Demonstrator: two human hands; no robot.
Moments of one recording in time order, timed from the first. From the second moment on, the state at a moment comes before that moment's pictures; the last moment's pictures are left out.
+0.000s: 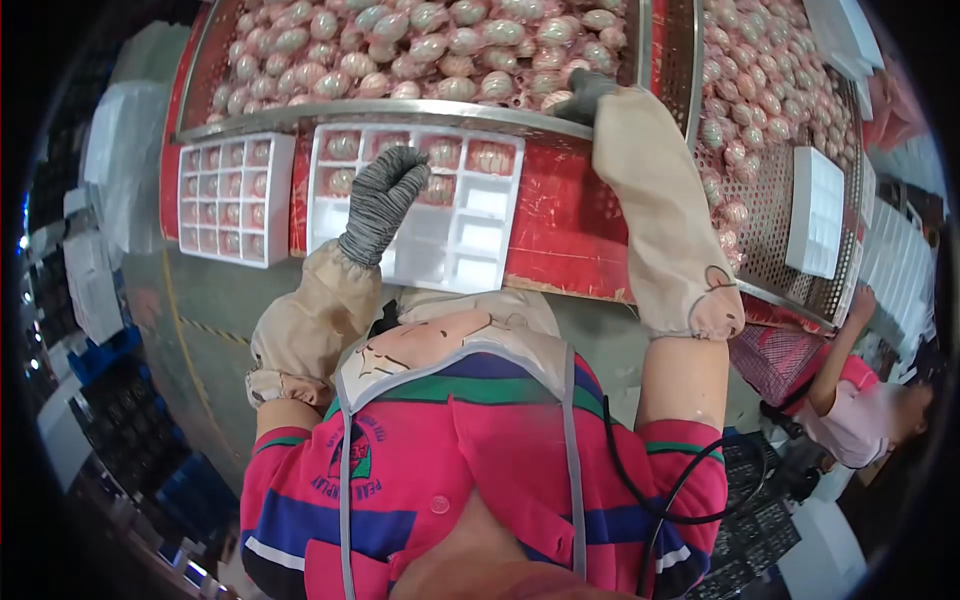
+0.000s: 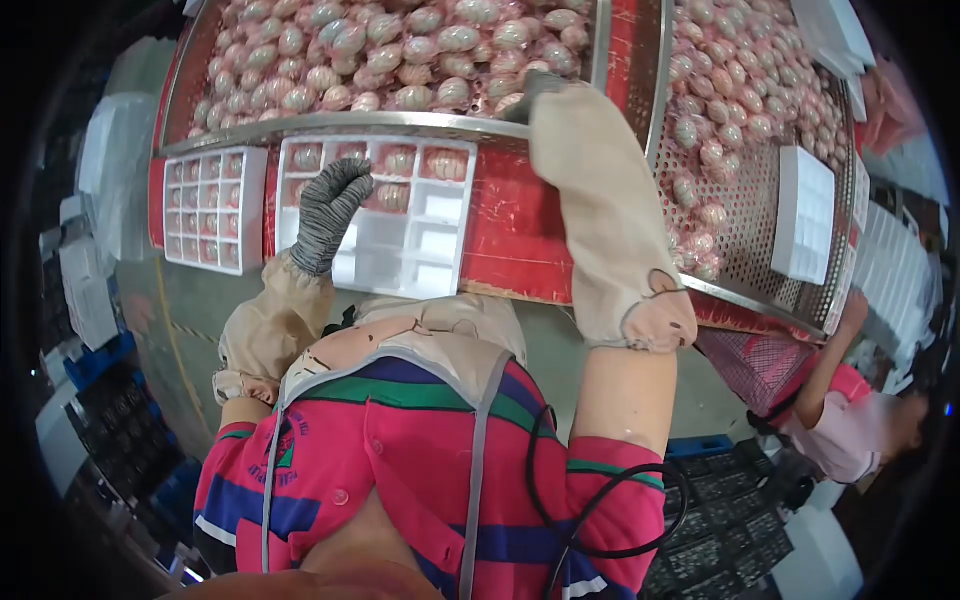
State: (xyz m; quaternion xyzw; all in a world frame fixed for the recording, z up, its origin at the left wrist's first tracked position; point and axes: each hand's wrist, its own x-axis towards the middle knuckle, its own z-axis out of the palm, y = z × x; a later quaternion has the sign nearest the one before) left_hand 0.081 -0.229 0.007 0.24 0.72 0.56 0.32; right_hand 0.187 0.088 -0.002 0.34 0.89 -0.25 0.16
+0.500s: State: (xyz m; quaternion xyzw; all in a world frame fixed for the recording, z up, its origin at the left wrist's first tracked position) left_hand 0.071 -0.231 -0.029 0.25 0.63 0.60 0.43; right_hand 0.238 0.021 0.046 0.44 0.63 -0.60 -0.22
